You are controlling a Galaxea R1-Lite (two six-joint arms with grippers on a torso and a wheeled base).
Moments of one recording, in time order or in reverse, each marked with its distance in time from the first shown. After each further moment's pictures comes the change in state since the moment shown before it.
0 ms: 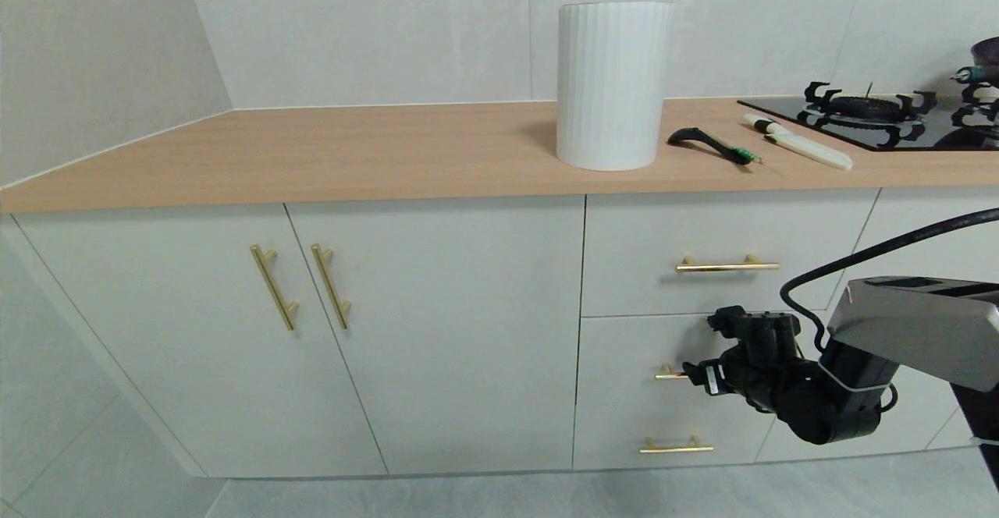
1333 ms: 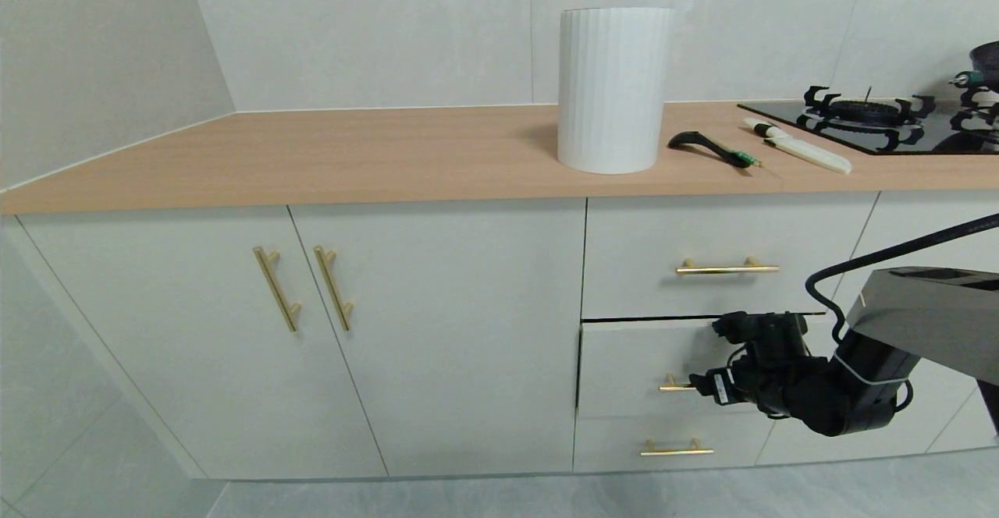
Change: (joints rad) left arm 0.000 0.000 0.000 0.000 0.000 0.000; right arm -0.018 -0.007 0.037 0.204 0.026 -0.014
